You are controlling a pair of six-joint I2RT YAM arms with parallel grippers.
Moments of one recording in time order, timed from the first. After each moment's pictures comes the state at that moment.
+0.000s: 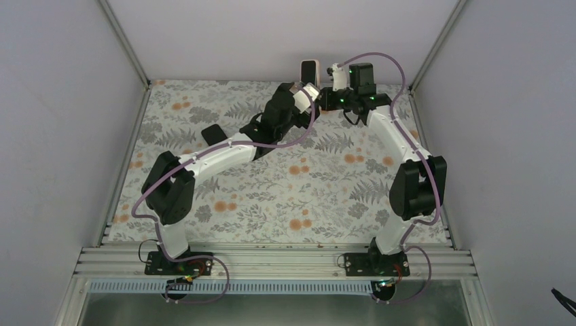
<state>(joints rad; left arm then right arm) -0.79 1.83 1.46 0.18 -0.29 0.29 0.24 1.76 1.57 -0.45 -0.50 0.14</state>
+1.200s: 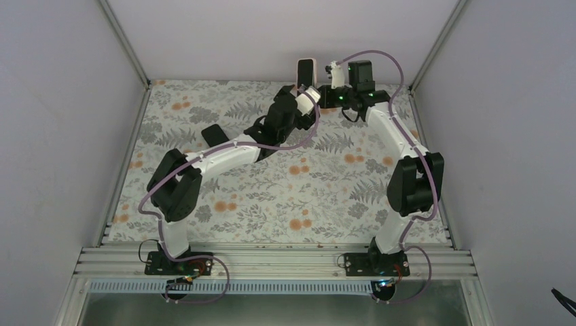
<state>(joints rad) -0.80 1.86 1.45 0.24 -0.34 0.33 0.24 1.80 1.62 -0.47 -0.57 0.16</state>
